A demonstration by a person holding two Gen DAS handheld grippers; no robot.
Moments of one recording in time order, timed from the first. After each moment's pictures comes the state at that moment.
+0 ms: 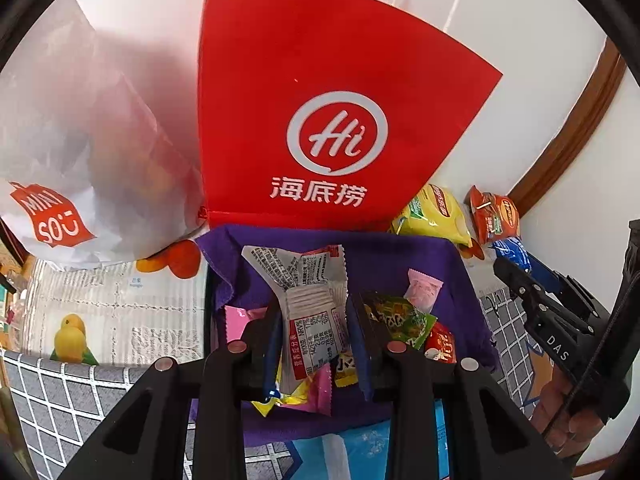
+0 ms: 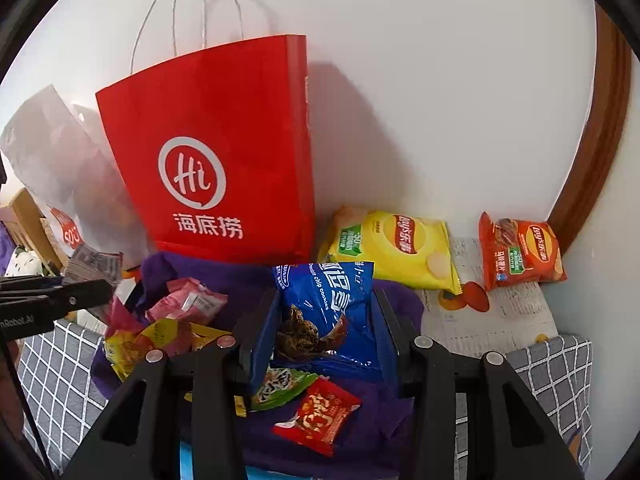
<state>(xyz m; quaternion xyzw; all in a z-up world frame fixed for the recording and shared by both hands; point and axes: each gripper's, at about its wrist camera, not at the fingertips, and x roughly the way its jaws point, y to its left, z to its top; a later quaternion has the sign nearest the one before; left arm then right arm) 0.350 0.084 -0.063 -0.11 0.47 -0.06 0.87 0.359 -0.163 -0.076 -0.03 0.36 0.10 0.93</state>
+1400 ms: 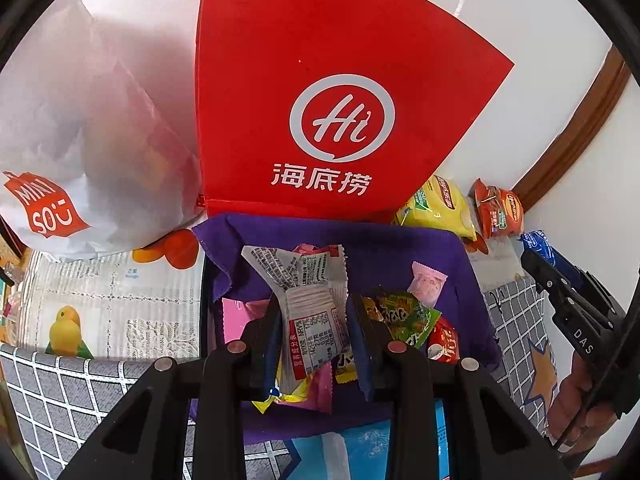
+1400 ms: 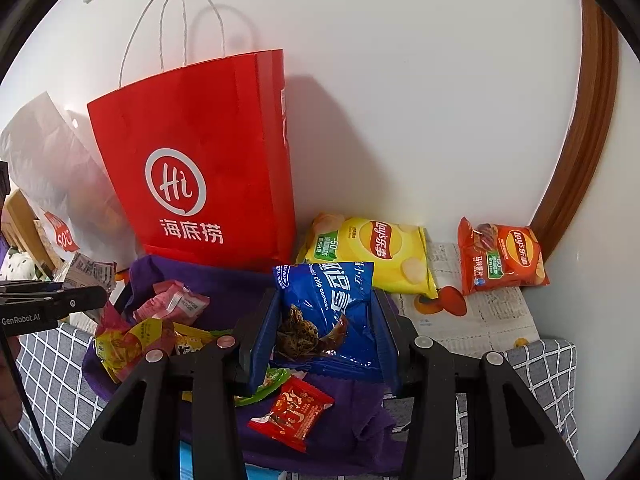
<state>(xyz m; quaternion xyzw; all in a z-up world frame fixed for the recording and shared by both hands) 0.356 0.083 -0.076 -0.11 0.49 -0.06 0.86 0.356 -0.179 -0.067 -0.04 0.35 0.08 0.93</state>
